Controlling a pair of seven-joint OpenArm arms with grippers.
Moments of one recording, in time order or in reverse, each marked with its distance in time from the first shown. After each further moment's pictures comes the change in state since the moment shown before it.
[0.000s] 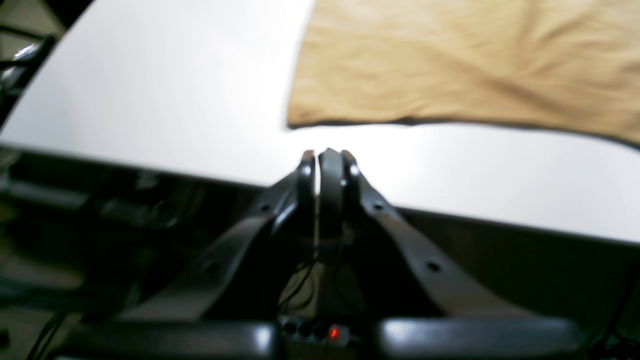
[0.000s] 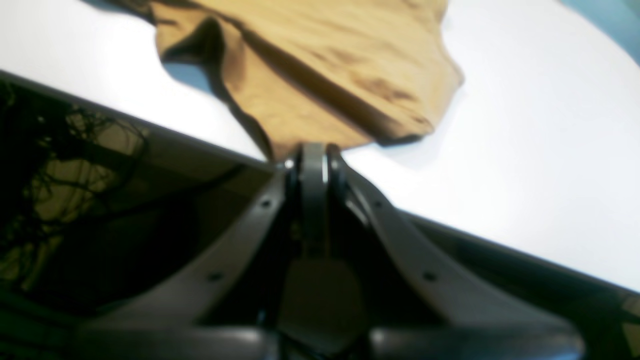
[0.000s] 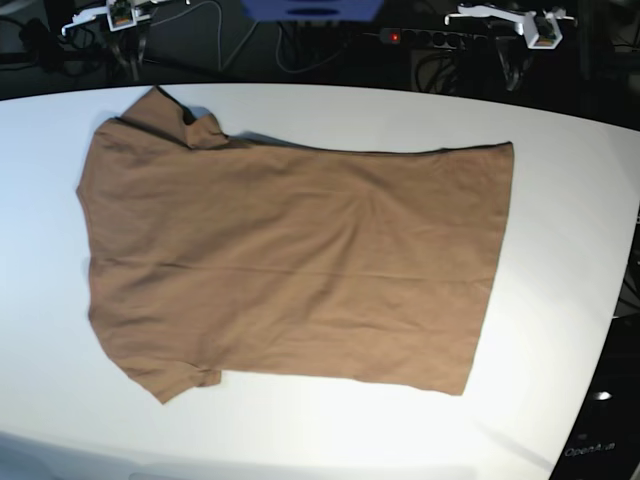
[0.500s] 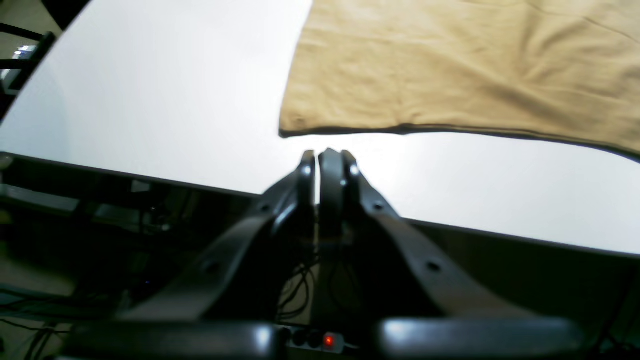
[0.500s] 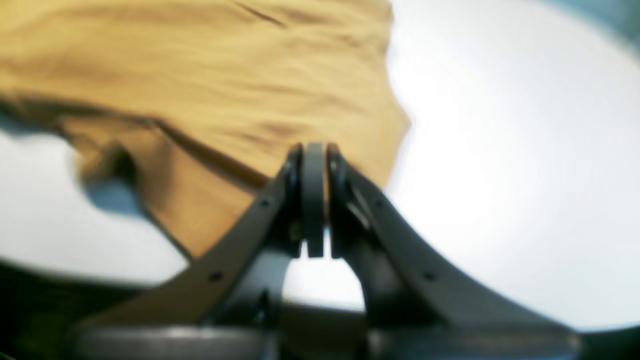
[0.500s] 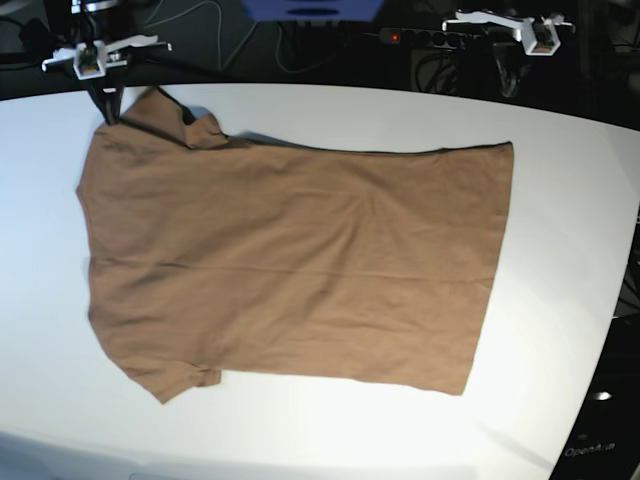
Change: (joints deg) left arm -1.2 0.0 0.2 0.5 0.3 -0.4 0.4; right arm 2.1 -0.2 3.4 14.5 13.5 10.7 -17.0
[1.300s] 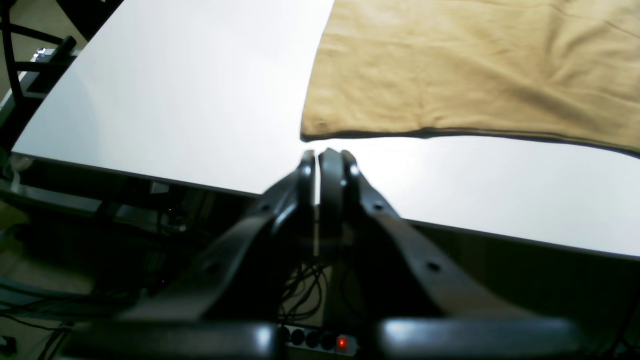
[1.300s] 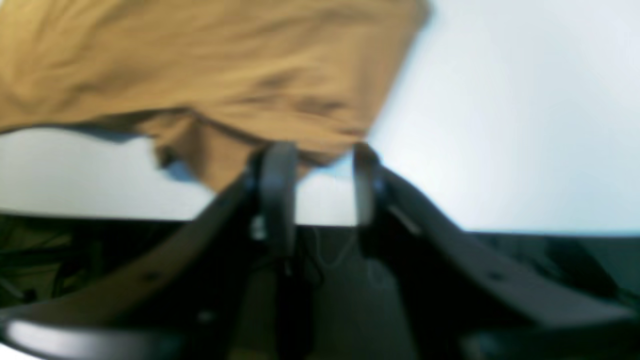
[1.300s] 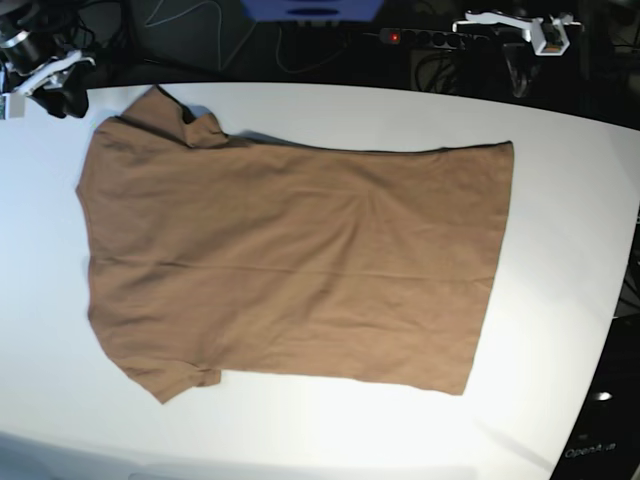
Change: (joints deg) left arm 0.0 0.4 -2.7 0.1 0.2 0.0 0.0; right arm 6.1 -0.1 31.6 14.8 39.5 28.3 -74.4
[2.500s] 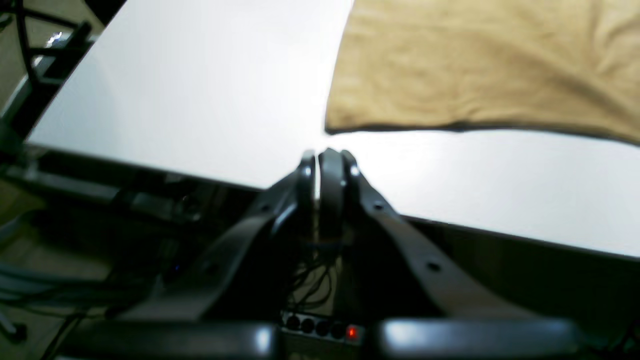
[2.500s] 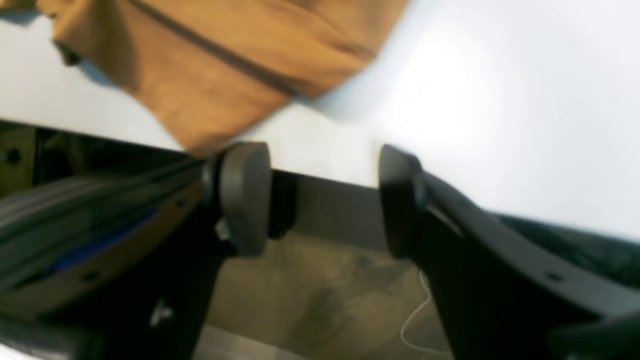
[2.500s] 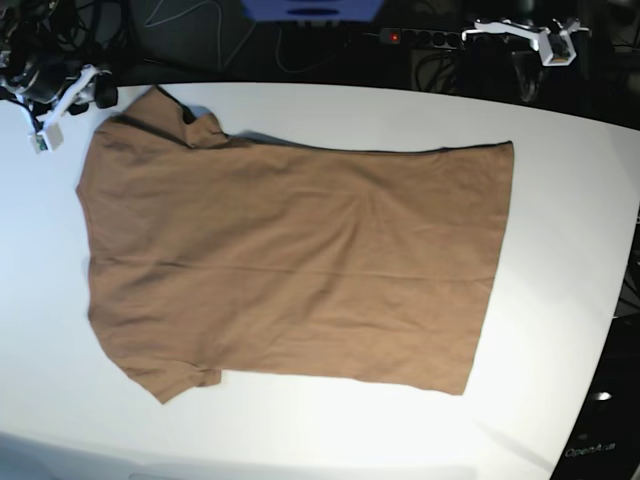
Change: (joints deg) left arm -2.1 0.1 -2.4 -0.2 0.0 -0.3 5.0; right arm 9.7 6.8 -9.3 -1.3 -0.2 -0.2 -27.8
